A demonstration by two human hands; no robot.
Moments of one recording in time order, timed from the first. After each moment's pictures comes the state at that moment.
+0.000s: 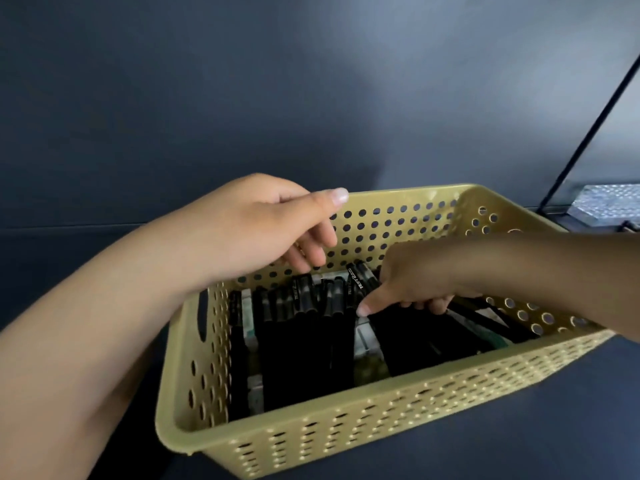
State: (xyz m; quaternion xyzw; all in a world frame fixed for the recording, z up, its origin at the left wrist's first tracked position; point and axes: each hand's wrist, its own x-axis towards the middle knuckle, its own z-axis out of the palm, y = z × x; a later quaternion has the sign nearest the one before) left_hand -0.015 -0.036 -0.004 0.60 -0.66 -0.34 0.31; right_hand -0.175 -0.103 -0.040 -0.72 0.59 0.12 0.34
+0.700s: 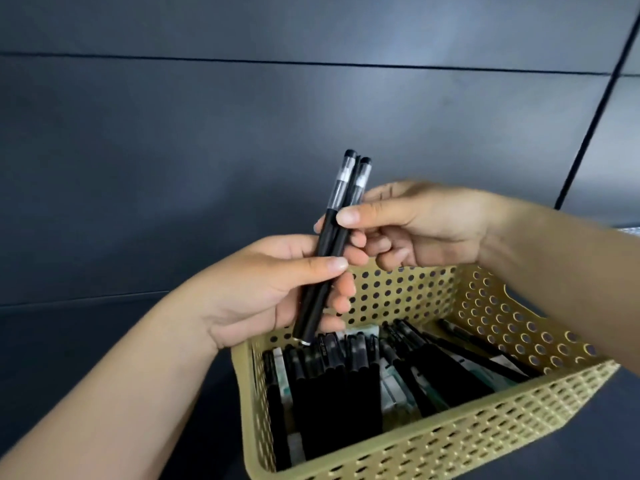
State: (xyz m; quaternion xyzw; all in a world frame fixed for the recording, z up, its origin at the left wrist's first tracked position) left_hand 0.010 -0.037 0.003 0.40 -0.53 -0.63 0.40; right_hand -0.153 -0.099 0.044 -0.72 0.30 -0.16 0.60
